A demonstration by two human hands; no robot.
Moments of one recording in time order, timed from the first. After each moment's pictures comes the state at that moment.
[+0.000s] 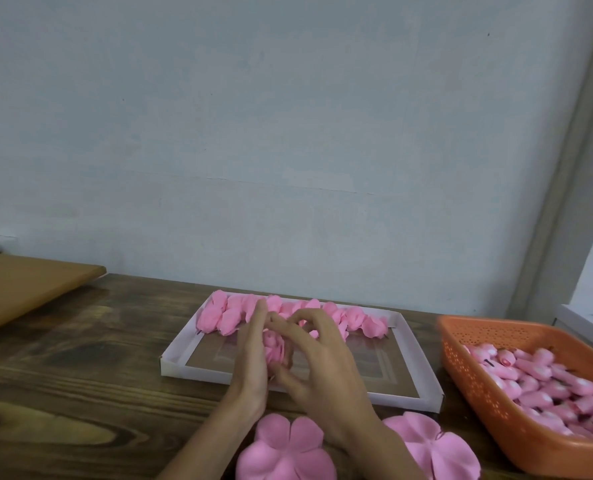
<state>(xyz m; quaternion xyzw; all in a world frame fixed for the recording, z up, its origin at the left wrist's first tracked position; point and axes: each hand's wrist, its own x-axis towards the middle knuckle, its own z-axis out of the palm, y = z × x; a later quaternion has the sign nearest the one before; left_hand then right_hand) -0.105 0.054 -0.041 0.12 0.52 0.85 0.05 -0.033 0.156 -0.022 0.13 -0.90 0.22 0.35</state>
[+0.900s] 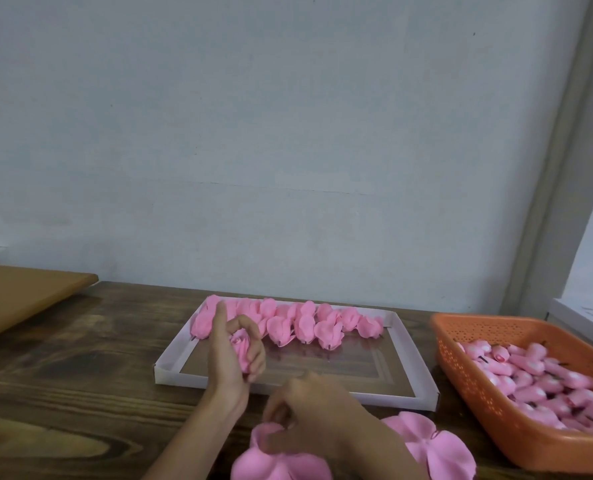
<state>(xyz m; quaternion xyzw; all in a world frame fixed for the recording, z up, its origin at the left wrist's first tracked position) -0.131 0.036 -0.043 0.11 0.45 0.88 0.05 -0.021 0.160 -0.024 0.17 -0.97 0.15 0.08</state>
